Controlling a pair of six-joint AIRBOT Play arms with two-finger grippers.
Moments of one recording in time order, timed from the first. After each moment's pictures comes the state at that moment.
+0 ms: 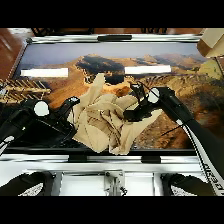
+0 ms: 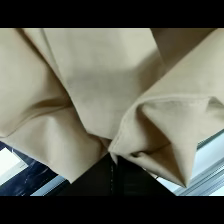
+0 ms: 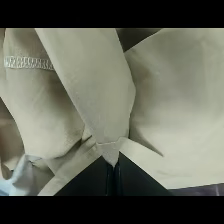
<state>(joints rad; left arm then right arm) -0.36 -1.13 0.91 1.31 -1.32 -1.22 0.40 -1.37 1.14 -1.22 1.22 1.56</state>
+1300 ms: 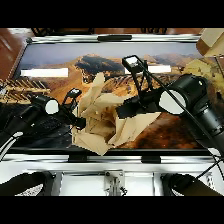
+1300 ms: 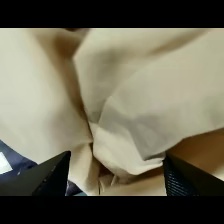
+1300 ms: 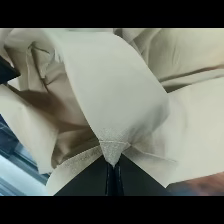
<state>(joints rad) -0.46 -1.23 1.00 1.42 -1.17 -1.58 0.67 -1.11 1.40 -1.49 1.33 1.73</state>
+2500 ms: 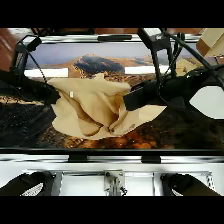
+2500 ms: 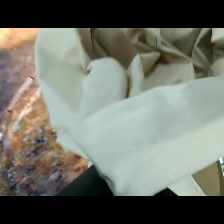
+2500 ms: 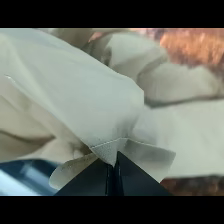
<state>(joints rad) -0.36 -1.08 1.56 1.41 -1.58 -1.53 0.67 -1.05 1.56 -1.54 1.42 1.75</state>
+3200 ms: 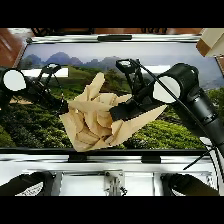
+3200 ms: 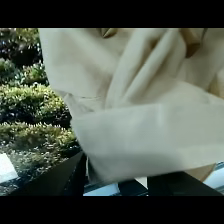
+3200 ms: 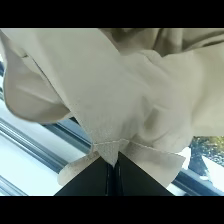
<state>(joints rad) -0.31 -1.18 1.35 1.43 -1.52 -1.51 0.67 -1.20 1.52 -1.34 1.51 1.79</state>
